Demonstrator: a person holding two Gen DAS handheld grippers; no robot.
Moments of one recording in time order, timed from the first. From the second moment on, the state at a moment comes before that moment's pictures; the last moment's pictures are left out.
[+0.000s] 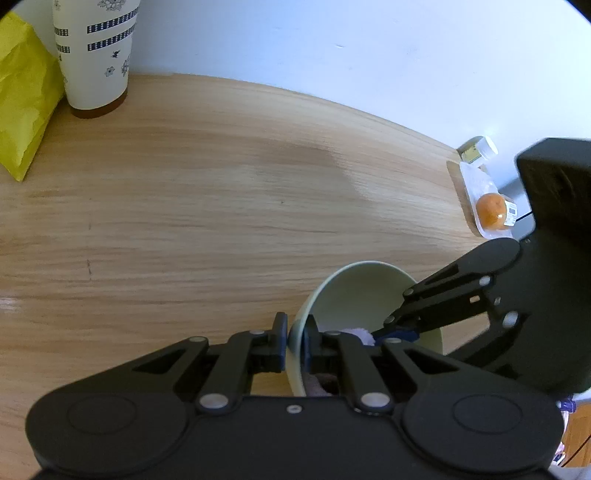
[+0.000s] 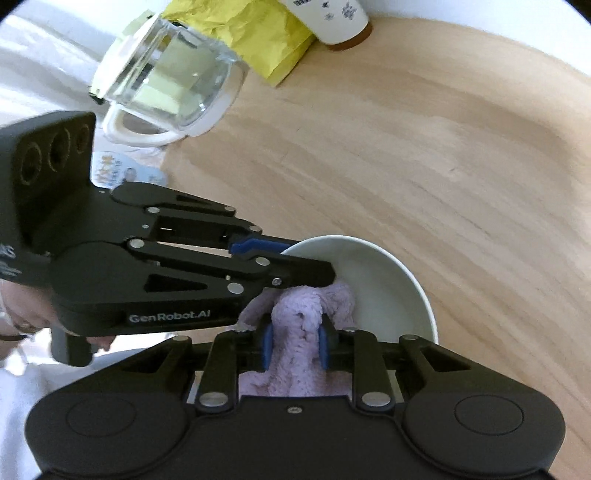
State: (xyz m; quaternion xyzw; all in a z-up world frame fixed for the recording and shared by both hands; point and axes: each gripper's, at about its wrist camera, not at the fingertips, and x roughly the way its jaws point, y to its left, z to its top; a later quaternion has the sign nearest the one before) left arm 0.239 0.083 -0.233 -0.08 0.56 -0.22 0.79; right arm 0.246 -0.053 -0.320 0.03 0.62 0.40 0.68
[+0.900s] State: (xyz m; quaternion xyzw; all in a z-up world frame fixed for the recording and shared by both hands) left arm 0.235 0.085 -0.233 -0.06 0.55 -0.24 0.79; right arm 0.168 -0.004 -0.301 -0.40 0.51 0.29 0.71
